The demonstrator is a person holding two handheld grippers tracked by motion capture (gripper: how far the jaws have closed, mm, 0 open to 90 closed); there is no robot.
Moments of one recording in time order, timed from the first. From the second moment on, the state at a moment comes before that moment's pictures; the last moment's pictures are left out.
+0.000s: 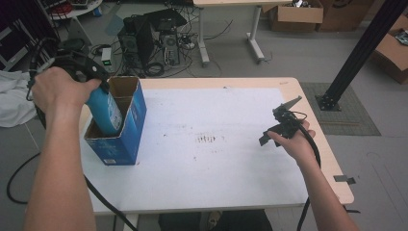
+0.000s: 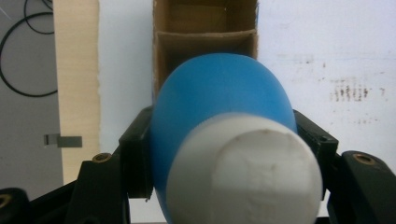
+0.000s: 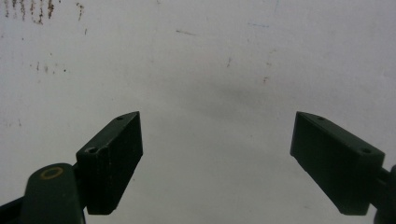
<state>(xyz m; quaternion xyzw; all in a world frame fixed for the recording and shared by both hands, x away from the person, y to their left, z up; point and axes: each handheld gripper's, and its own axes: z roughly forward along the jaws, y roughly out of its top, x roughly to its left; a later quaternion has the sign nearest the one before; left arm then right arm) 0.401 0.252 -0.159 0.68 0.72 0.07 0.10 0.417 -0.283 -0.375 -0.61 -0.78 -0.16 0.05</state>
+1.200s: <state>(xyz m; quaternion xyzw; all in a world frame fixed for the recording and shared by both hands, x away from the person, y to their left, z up) 0.418 0.249 -0.277 0.70 0.71 0.03 0.04 0.418 -0.273 -0.381 -0.60 -0.78 -0.16 0.05</state>
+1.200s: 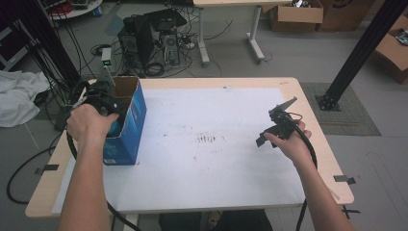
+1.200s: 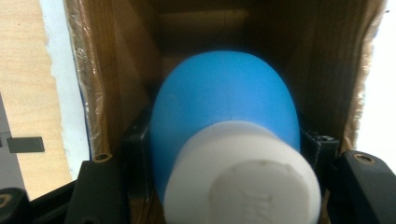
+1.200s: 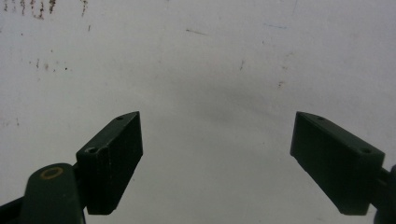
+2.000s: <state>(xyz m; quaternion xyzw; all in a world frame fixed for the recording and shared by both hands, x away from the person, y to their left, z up) 0.420 0.249 -0.281 0.70 0.71 0.03 0.05 0.419 -0.275 -0.385 -0.60 -0.78 -0.16 0.06</state>
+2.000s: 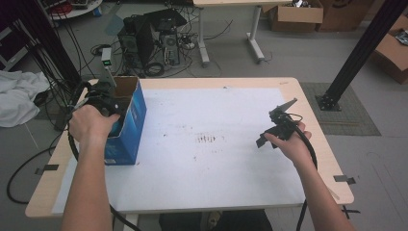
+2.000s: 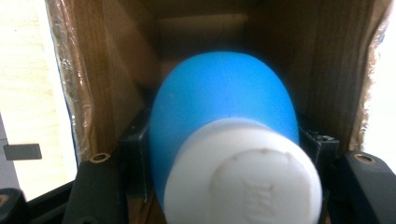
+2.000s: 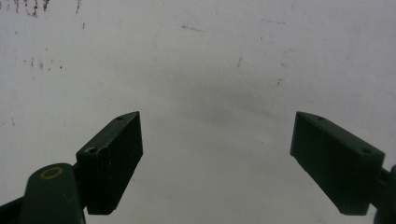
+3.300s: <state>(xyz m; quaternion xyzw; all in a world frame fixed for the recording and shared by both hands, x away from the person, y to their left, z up) 0.400 0.227 -0.198 0.71 0.69 0.08 0.09 0.416 -0.279 -0.380 -0.61 -0.77 -0.17 0.06</state>
